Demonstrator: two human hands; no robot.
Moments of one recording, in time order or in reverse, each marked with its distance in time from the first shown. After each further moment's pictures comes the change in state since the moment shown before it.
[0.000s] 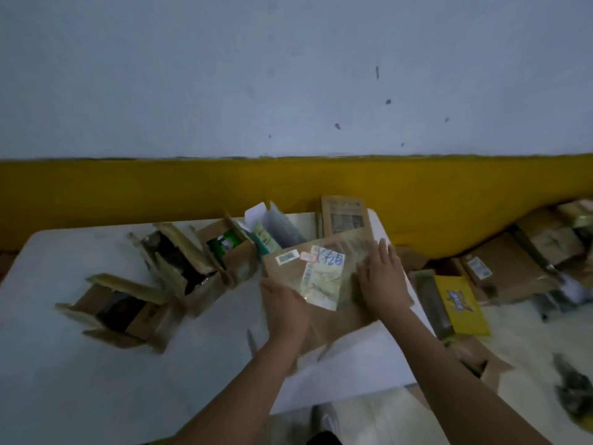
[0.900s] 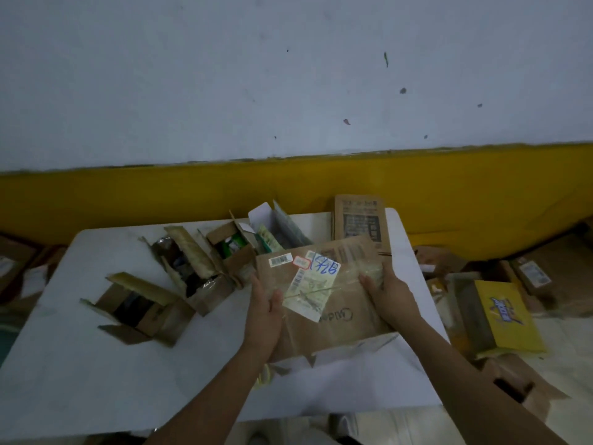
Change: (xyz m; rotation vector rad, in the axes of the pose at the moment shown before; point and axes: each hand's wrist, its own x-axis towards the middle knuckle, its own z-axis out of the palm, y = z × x) left_hand 0.006 -0.007 0.005 -0.254 -0.049 0.062; right_hand 0.035 0.055 0.005 0.466 -0.222 0.128
